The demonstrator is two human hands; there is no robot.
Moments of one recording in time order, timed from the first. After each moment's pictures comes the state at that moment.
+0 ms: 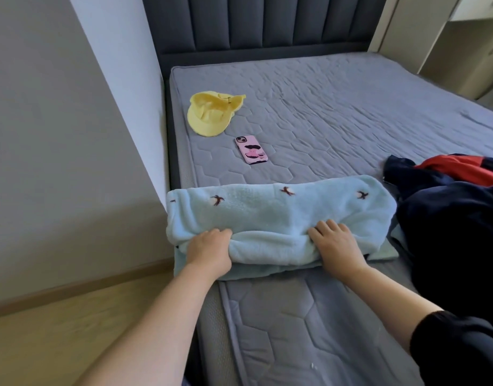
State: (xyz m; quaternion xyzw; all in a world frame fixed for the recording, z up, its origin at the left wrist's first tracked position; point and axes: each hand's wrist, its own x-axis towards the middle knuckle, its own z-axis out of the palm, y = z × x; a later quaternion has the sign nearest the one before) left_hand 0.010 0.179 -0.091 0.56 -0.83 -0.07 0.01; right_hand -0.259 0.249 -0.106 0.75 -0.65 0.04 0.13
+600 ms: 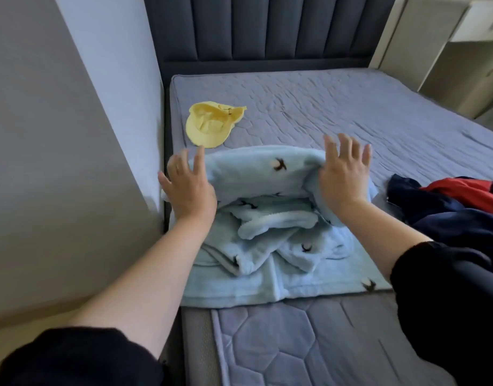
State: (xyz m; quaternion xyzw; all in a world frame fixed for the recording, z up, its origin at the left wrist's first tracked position) left_hand -0.010 0.078 -0.021 0.65 -0.70 0.07 0.29; right_hand -0.274 0.122 0.002 0.60 -0.75 0.16 0.22
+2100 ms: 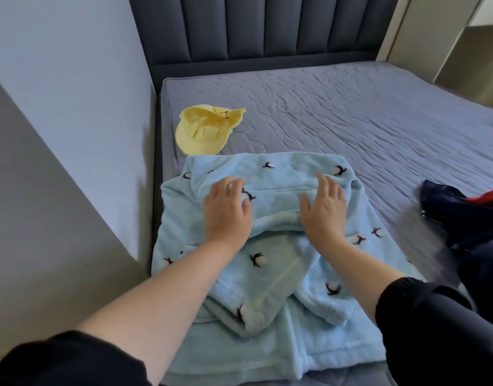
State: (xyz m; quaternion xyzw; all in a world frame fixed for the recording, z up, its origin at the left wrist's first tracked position) left_hand -0.074 0.008 -0.090 0.50 -0.78 -0.03 0.38; right_hand -0.264 0.037 -0.118 0.53 -0.79 0.31 0.03
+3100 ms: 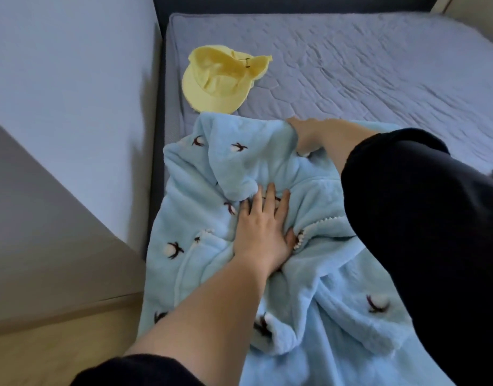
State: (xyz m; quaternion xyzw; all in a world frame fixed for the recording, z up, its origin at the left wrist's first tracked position) left_hand -0.095 -0.003 -0.191 0.51 -0.86 0.01 0.04; right_hand -0.264 -0.162 -0.096 0.66 -0.73 -0.10 -0.15
